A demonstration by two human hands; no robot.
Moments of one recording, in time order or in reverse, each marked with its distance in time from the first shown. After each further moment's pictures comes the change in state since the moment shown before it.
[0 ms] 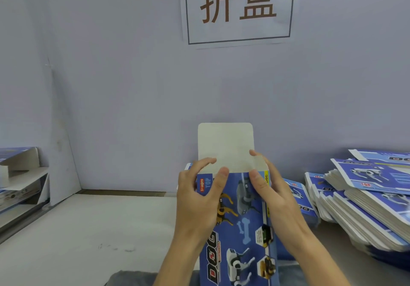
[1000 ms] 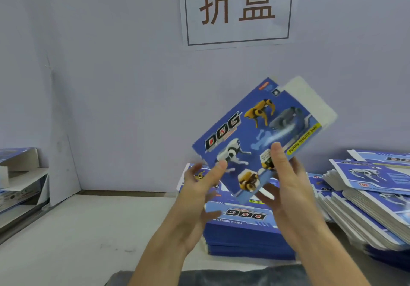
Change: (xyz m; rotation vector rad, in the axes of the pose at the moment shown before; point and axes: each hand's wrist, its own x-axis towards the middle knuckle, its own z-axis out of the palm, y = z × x) left_hand 0.005 0.024 -0.010 -0.290 -0.177 -0.497; right_hand 0.005 -0.036 0.005 0.336 0.313 0.166
